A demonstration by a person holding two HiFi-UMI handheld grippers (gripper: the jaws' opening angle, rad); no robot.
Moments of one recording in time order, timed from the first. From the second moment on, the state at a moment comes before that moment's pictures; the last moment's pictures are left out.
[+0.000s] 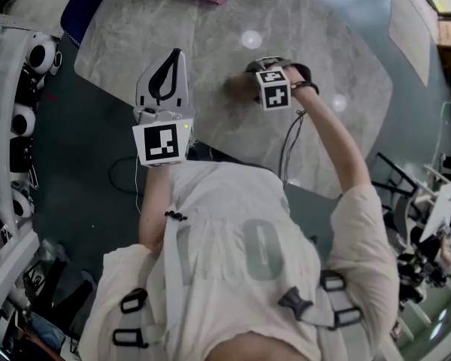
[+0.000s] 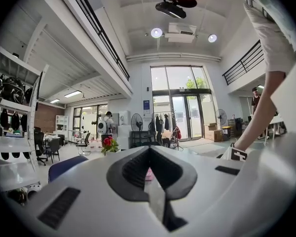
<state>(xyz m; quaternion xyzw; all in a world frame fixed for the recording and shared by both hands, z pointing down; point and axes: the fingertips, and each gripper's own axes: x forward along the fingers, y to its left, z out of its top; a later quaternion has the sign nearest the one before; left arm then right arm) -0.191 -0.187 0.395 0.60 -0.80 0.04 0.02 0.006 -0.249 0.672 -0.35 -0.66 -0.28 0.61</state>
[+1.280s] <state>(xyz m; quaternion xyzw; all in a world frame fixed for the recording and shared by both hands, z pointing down) -0.146 -0.183 0.345 0.70 -0.71 0.00 -0.05 -0.007 -0.262 0.534 -0.06 -0.76 -0.33 0.55</state>
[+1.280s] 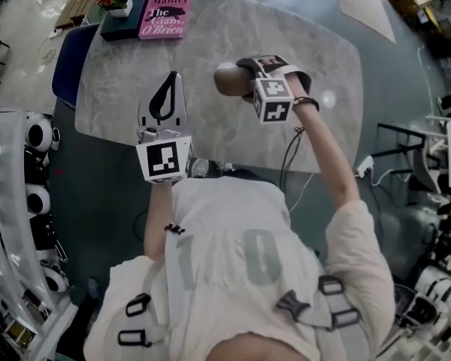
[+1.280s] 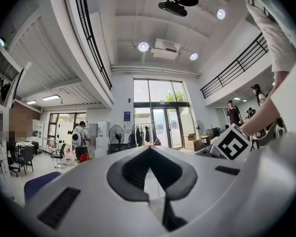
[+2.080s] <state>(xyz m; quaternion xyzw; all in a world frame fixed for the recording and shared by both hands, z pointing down) -0.116 -0.196 0.328 0.74 -0.67 0.00 -0.07 -0.001 -0.278 0.334 0.25 -0.87 -0.32 0.27</state>
